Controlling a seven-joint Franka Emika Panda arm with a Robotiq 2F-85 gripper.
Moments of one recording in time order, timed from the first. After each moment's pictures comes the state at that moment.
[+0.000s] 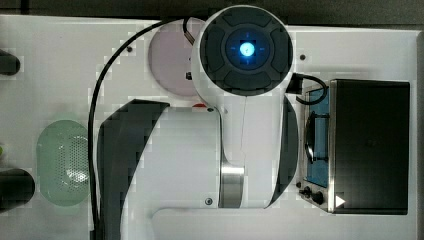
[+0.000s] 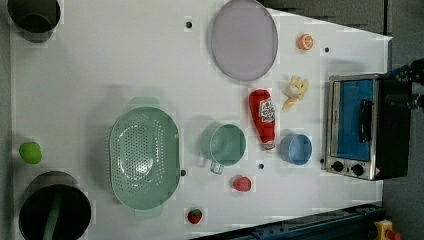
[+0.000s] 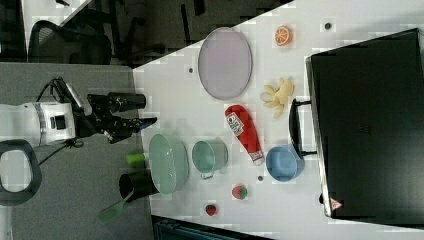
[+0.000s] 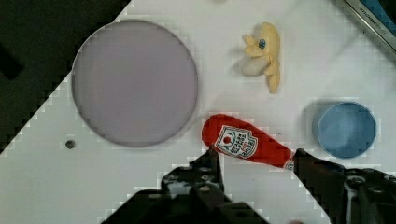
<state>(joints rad) -0.03 -0.02 0.02 -1.78 0.01 0.21 0.05</state>
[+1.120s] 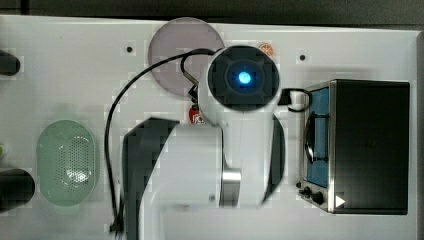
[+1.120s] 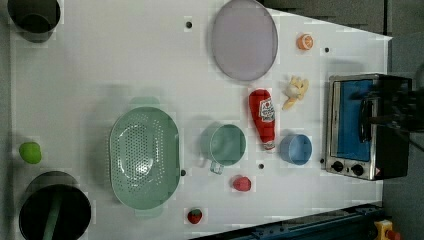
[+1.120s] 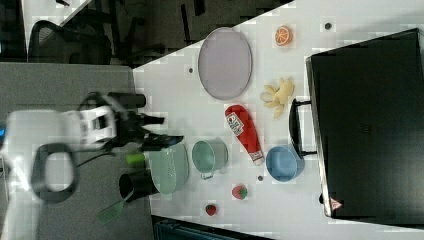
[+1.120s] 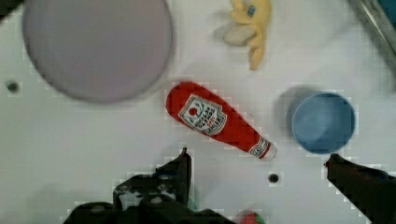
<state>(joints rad) -0.14 -0.03 0.12 -1.97 0.03 0.29 -0.19</state>
